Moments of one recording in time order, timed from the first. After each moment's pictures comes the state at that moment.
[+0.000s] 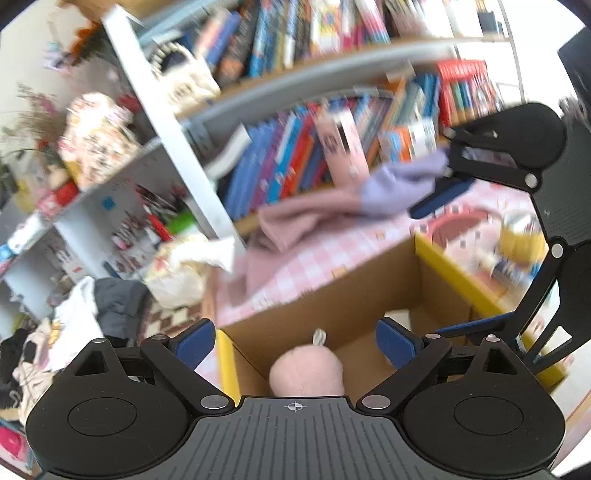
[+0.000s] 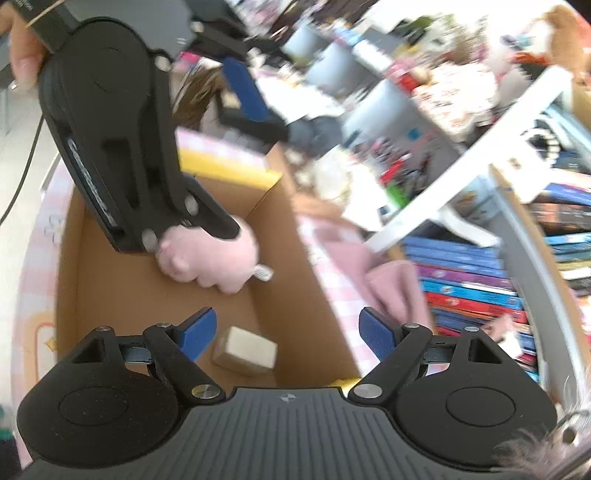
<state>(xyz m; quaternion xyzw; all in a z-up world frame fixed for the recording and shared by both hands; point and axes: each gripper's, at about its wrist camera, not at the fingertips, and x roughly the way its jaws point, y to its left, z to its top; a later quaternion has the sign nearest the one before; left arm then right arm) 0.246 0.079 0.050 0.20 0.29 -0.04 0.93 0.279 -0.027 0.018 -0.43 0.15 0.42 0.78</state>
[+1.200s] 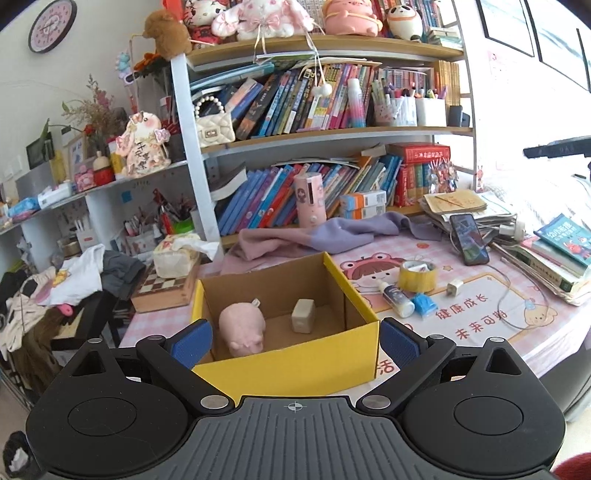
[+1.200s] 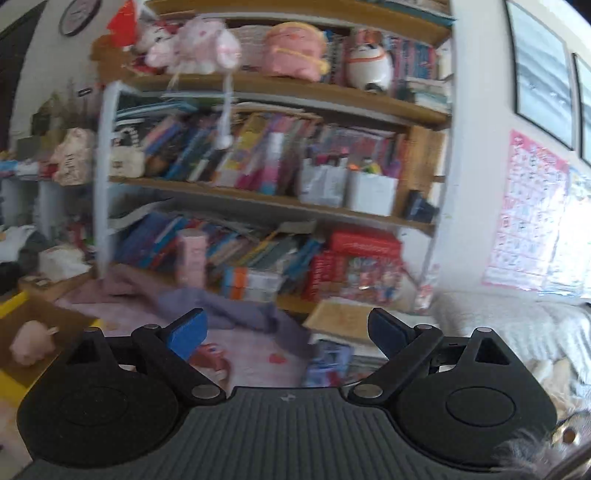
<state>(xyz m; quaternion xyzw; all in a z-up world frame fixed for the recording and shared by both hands) 0.039 0.070 0.081 0.08 0.23 -0.07 0.97 0.136 -0.324 0.133 -0.08 0.15 0.05 0.98</state>
